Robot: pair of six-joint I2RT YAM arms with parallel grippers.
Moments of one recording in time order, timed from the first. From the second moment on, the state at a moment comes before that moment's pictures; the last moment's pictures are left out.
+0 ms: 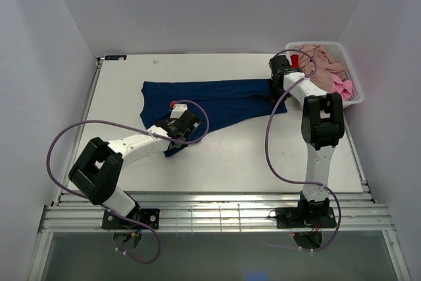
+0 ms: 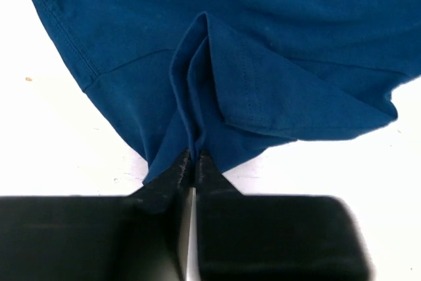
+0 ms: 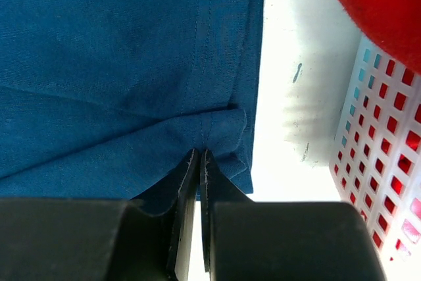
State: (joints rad) left arm -0.71 1.53 0.91 -0.53 -0.57 -0.58; right arm 0.19 2.13 1.67 -0.65 0.19 0.02
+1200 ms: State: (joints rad) left arm -0.48 1.52 1.07 -0.28 -0.87 -0.30; right arm 0.19 2.14 1.82 -0.69 0.20 0.02
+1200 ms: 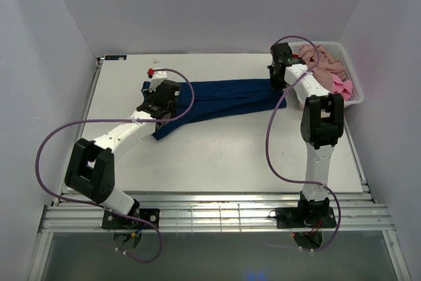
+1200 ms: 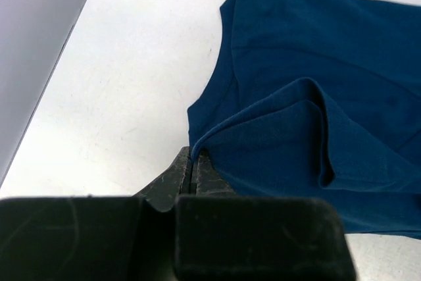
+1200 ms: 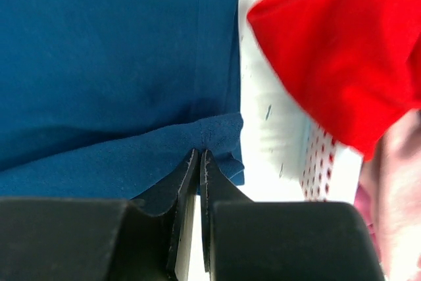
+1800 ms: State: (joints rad) left arm -0.39 1.81 1.30 -0.05 -0.81 -0.03; right arm 0.19 2.30 1.95 -0.71 0.21 0.02
